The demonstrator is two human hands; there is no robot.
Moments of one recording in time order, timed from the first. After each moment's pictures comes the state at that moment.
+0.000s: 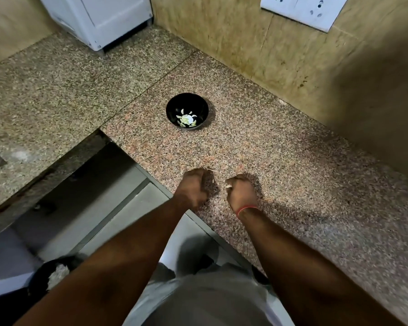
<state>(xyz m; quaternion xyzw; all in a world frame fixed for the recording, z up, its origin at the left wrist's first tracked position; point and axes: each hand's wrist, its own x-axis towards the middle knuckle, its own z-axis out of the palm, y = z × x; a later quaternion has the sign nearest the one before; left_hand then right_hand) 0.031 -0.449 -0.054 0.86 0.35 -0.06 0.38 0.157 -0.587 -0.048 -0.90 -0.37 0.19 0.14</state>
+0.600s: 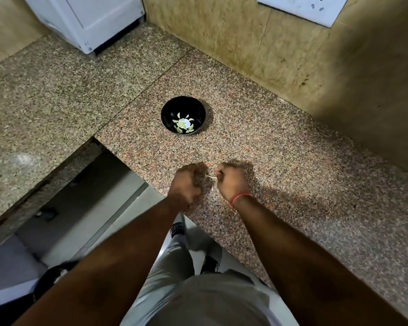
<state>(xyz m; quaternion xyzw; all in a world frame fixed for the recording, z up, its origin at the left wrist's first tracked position) 0.045 -0.427 -0.031 0.86 0.36 0.04 0.37 0.181 -0.535 -0.036 -0.87 -0.37 0.24 0.24</state>
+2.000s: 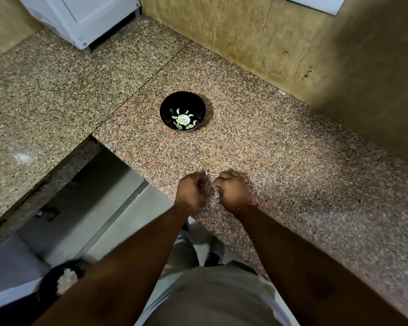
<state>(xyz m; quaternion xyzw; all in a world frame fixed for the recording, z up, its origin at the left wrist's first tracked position) 0.044 -0.444 -0.073 0.84 0.39 0.04 0.37 0.172 -0.554 -0.070 -0.83 -0.49 0.23 0.14</state>
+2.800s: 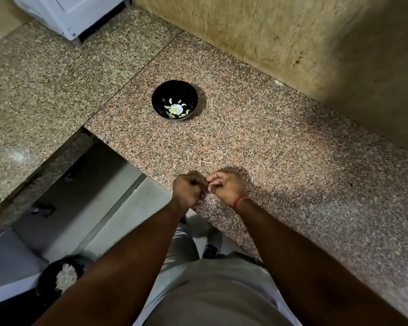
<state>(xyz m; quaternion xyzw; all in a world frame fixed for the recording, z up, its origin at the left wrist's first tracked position) 0.037 -0.483 -0.061 0.54 0.52 0.05 0.65 0.152 -0.582 -0.067 -0.80 -0.24 0.41 0.37</state>
